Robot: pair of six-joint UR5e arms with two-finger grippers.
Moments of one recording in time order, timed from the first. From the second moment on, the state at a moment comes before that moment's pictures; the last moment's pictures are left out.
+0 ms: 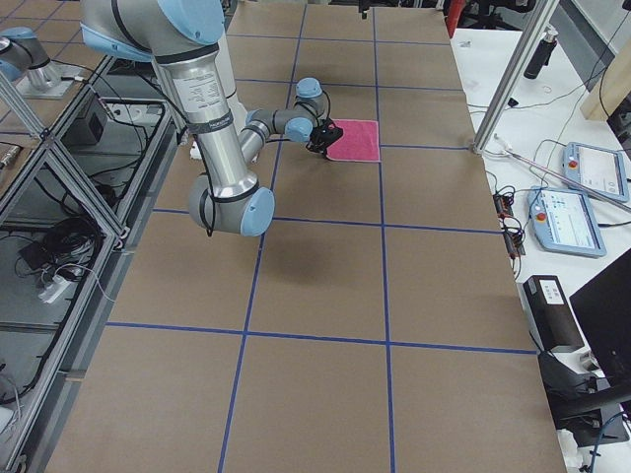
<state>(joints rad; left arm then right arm) -1.34 -1.62 -1.67 -1.81 -2.47 -0.61 0.40 -1.07 1.73 -1.31 1.70 2.18</state>
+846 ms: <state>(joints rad) -0.99 -1.92 -1.70 -1.87 -2.31 -1.28 0.40 -1.16 1.84 -1.31 1.71 2.18</state>
